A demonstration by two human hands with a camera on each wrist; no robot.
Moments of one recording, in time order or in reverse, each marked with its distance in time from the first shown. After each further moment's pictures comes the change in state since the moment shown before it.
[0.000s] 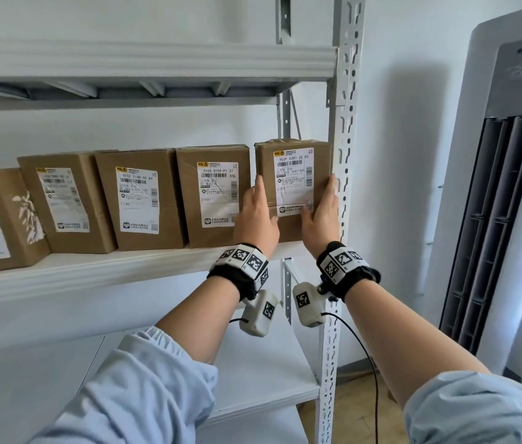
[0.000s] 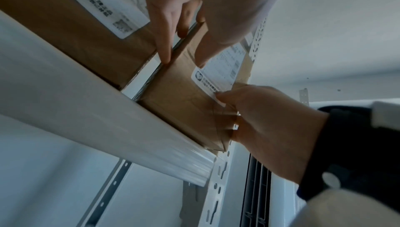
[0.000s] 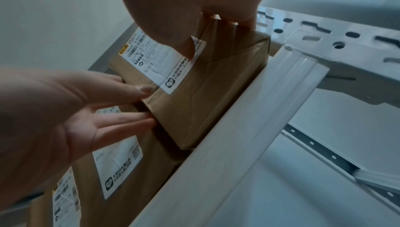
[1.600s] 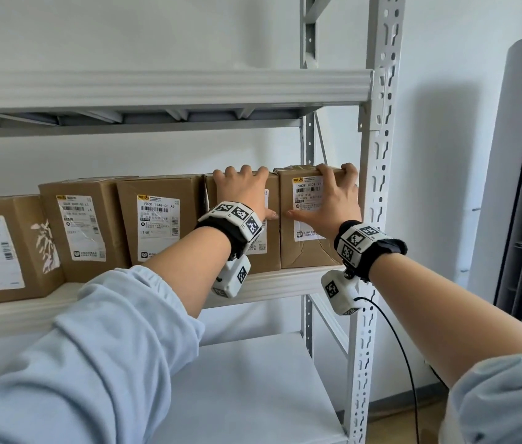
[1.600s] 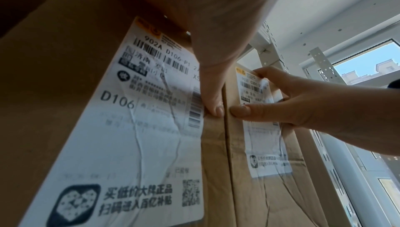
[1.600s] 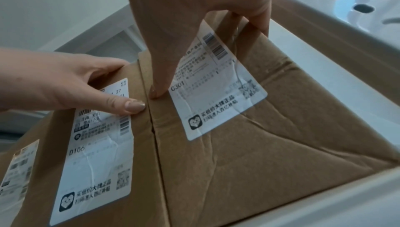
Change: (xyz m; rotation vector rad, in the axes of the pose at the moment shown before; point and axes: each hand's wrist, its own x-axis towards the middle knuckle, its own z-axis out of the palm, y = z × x) left_hand 0.116 -0.026 -0.060 0.831 -0.064 0.101; right_hand 0.079 -0.046 0.016 -0.419 -0.090 -0.143
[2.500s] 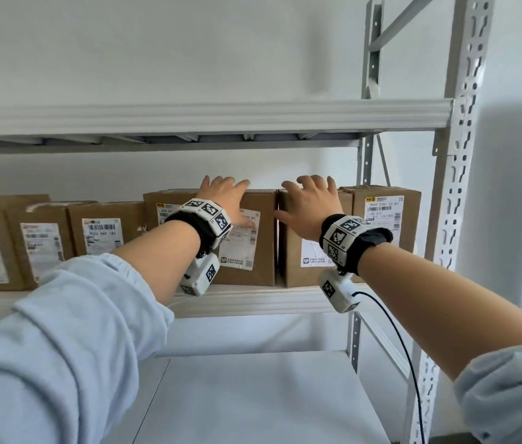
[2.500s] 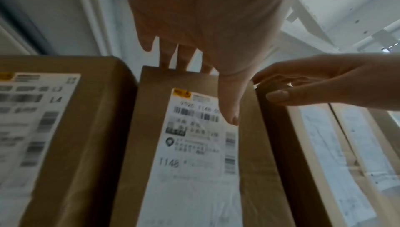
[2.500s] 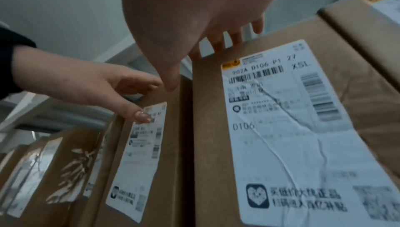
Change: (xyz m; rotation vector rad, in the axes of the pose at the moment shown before) left_hand -0.038 -0.182 -0.015 -0.041 -0.190 -0.018; right_hand 0.000 -0.166 0.044 -0.364 -0.208 -0.390
